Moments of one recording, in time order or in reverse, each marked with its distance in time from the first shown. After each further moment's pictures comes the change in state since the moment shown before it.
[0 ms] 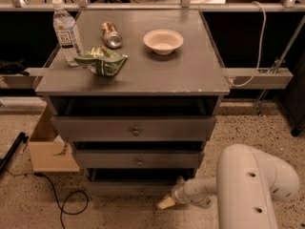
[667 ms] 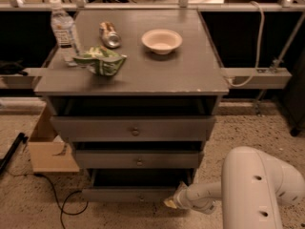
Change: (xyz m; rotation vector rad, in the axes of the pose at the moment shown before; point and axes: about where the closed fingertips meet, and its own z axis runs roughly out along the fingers) arm 0.015 0.007 -0.007 -0.005 0.002 0.023
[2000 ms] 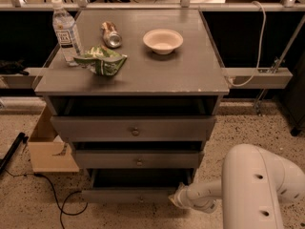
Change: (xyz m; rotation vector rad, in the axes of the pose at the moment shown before) arm -0.007 -0.001 -0.010 0.000 0.000 0.000
